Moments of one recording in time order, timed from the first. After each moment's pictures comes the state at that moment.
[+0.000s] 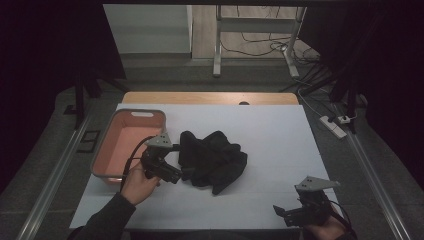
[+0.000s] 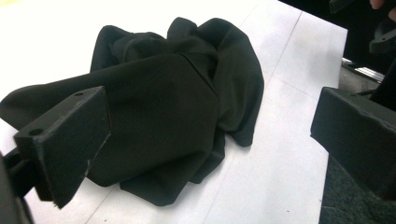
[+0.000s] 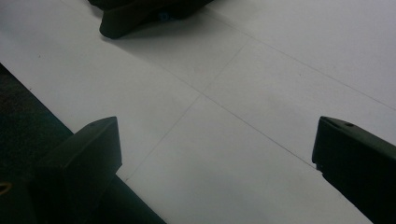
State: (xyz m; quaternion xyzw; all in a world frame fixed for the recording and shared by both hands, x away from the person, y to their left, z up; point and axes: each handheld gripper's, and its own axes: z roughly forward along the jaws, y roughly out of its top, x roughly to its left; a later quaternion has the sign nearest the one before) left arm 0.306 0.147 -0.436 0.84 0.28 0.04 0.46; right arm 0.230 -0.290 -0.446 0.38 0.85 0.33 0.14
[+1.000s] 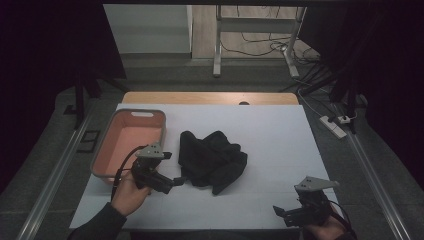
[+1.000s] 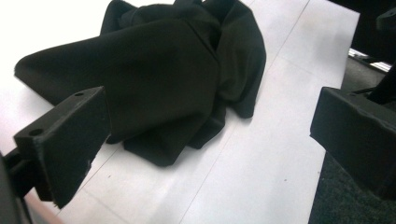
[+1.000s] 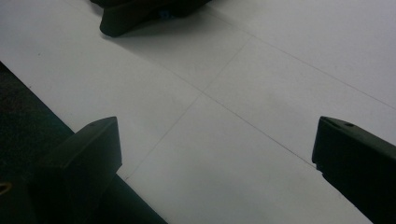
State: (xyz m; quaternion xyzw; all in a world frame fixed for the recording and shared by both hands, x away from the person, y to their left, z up) left arm 0.279 0.164 -0.443 0.84 0.30 0.06 0.44; right arm 0.230 -0.289 -0.447 0.38 0.85 0.32 0.14
